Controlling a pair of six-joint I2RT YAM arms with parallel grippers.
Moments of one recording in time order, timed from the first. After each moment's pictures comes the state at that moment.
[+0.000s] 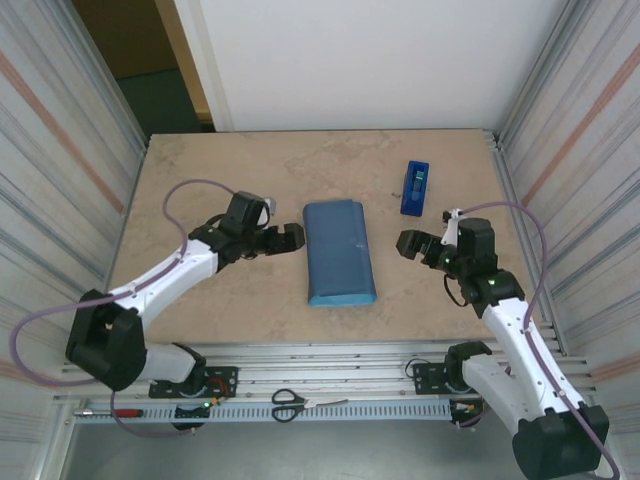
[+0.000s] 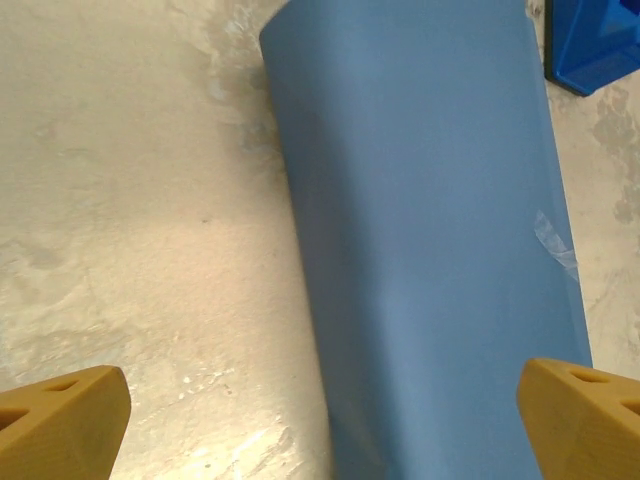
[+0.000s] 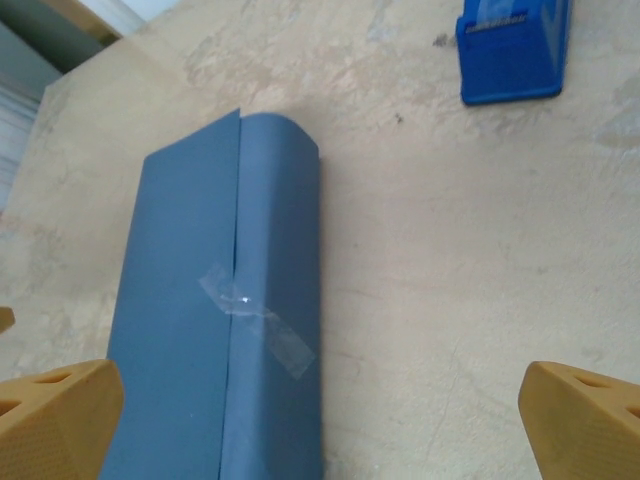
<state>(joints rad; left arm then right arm) -0.51 1.33 0.91 -0.42 0.18 -0.57 0.18 0.80 0.63 -0.46 -0.26 0.49</state>
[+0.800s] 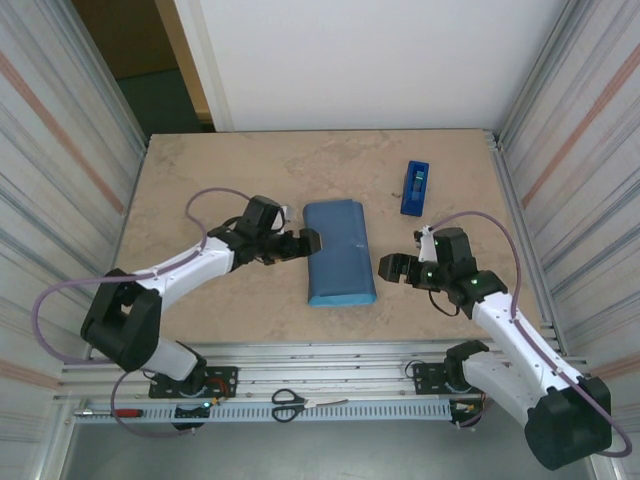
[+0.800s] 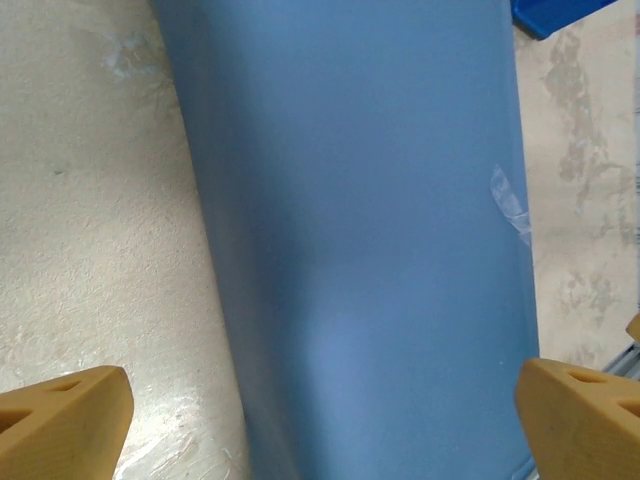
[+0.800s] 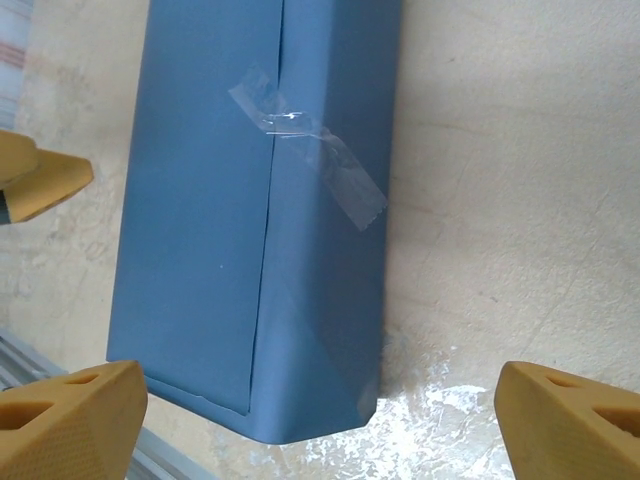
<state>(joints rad) -0.57 1.48 0.93 -0.32 0.32 -0.67 0.32 0.88 0.56 -0.48 -0.40 0.51</state>
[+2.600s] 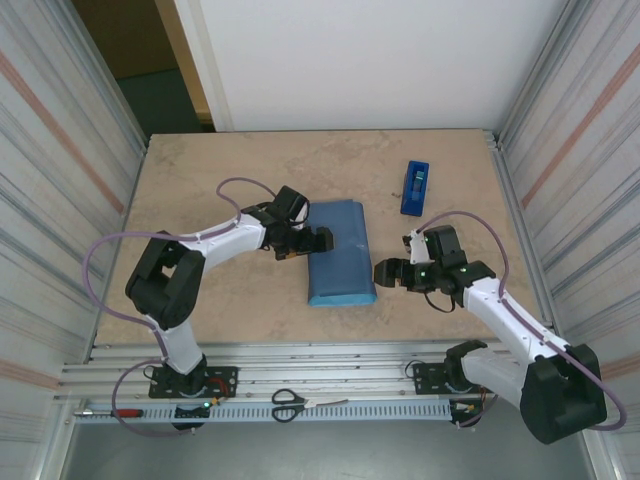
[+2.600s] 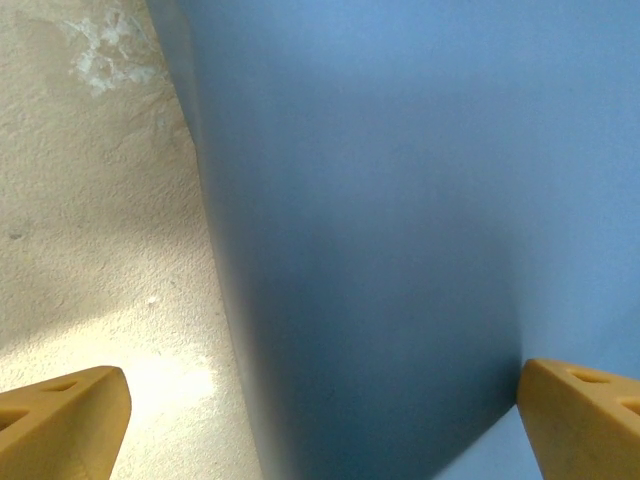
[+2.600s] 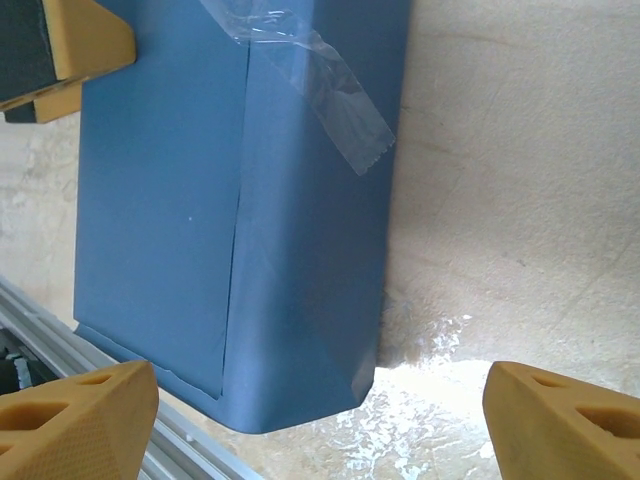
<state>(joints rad) -0.61 1.78 1.18 -0.48 0.25 -0.63 0.33 1.03 0.57 -0.49 -0.47 0.44</state>
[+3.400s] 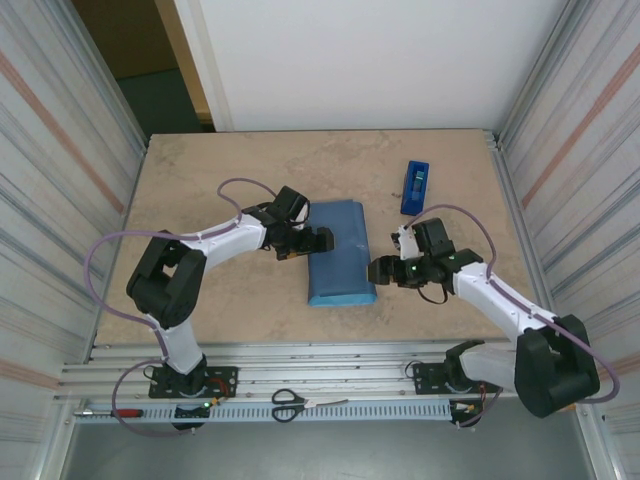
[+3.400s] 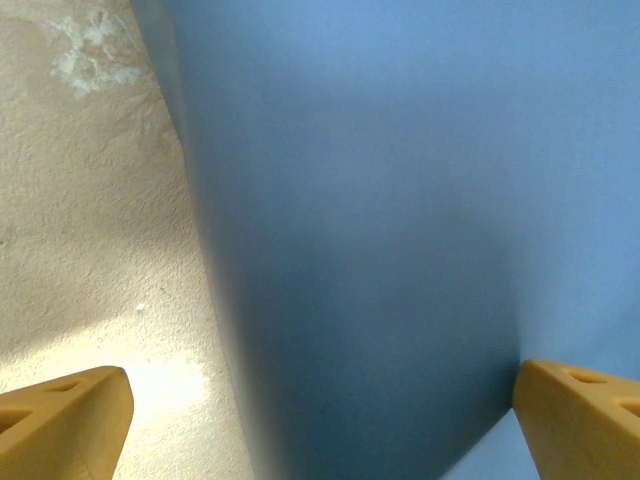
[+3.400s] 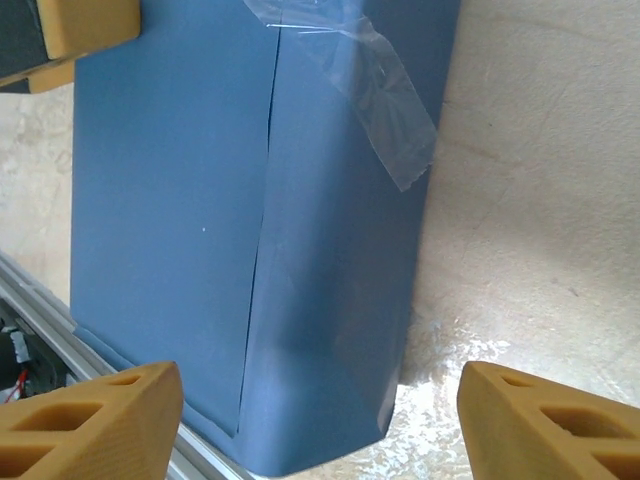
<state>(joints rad) -0.61 1.79 1.17 -0.46 0.26 -0.63 0.37 1.19 0.65 -0.48 -0.49 0.39</state>
